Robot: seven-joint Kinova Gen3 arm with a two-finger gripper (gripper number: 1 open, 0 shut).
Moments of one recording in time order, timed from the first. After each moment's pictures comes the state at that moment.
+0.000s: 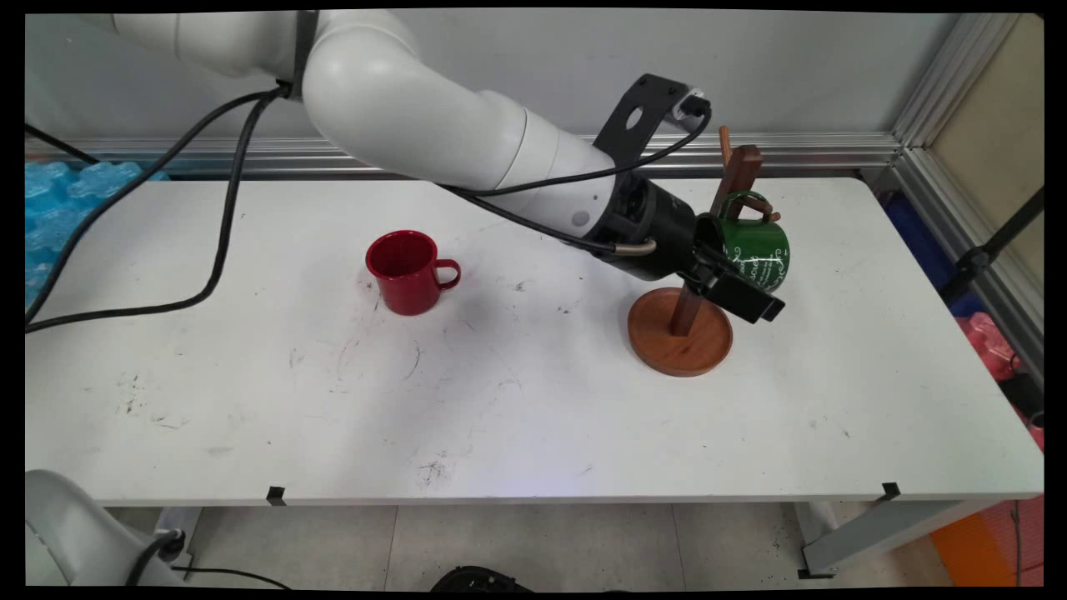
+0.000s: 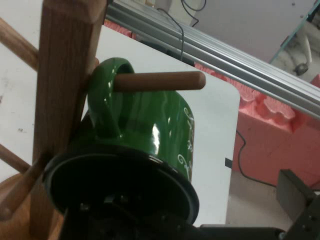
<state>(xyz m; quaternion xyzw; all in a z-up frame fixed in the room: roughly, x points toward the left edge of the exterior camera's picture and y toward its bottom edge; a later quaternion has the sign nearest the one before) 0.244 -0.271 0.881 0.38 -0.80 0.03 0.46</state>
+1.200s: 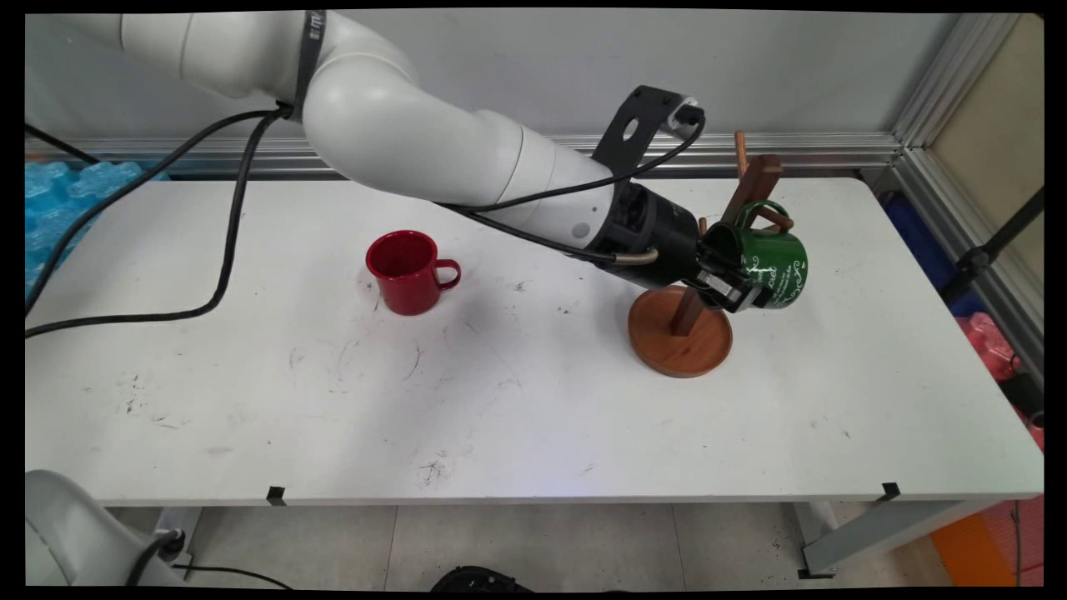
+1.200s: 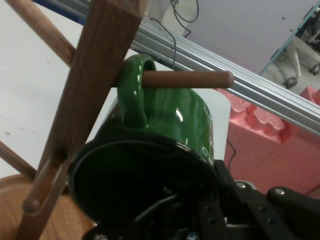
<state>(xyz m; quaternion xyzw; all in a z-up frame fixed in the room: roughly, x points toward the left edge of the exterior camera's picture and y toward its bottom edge) 0.244 -0.266 0.871 0.38 -0.79 0.03 0.48</state>
